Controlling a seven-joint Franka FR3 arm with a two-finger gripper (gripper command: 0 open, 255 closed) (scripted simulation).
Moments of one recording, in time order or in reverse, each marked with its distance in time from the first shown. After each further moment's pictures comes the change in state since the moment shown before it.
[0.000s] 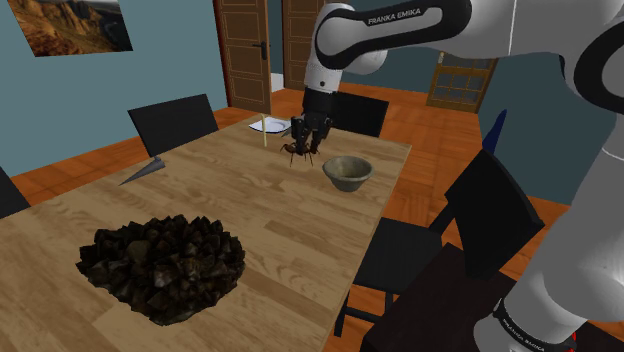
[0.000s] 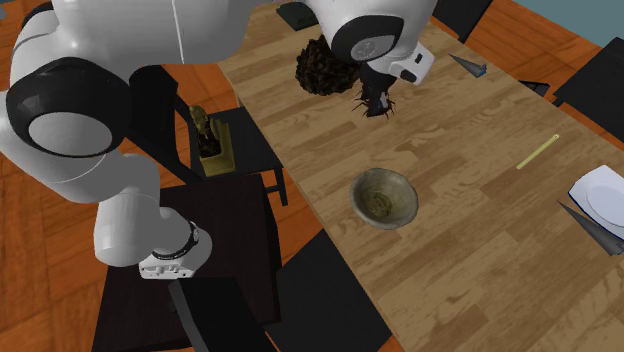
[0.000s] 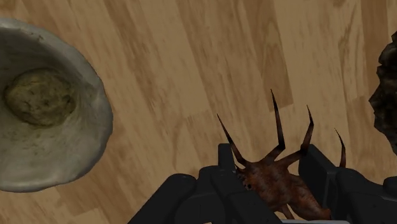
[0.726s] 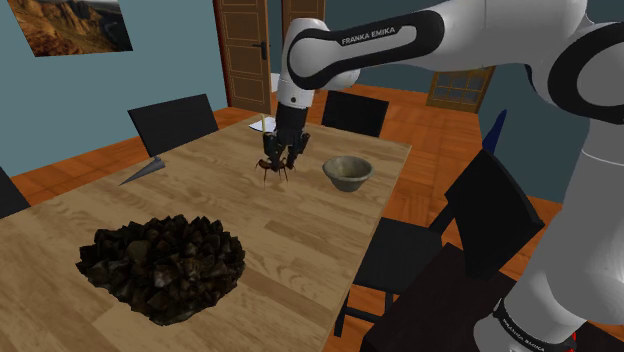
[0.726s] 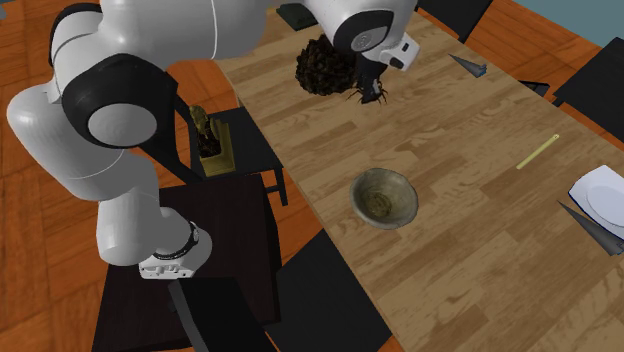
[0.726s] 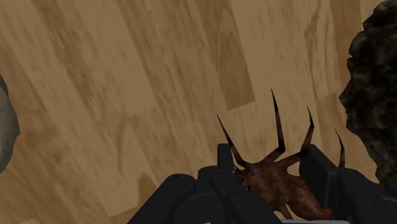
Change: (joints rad) arm 0.079 0.107 0.053 0.059 -0.032 0.073 0.125
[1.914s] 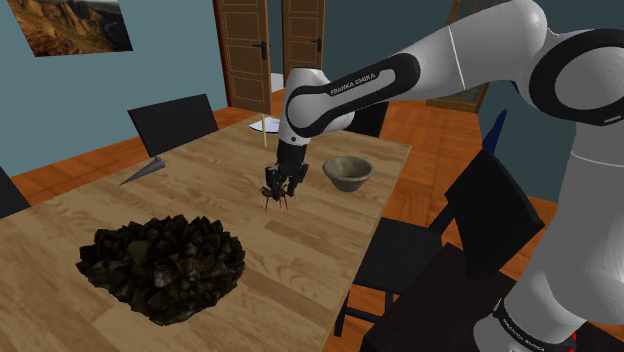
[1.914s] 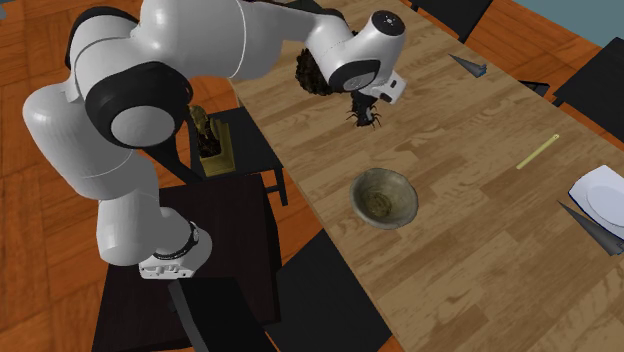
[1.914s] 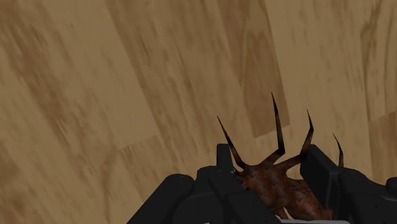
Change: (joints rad) arm 0.005 0.060 0.002 -0.165 0.008 0.222 -0.035
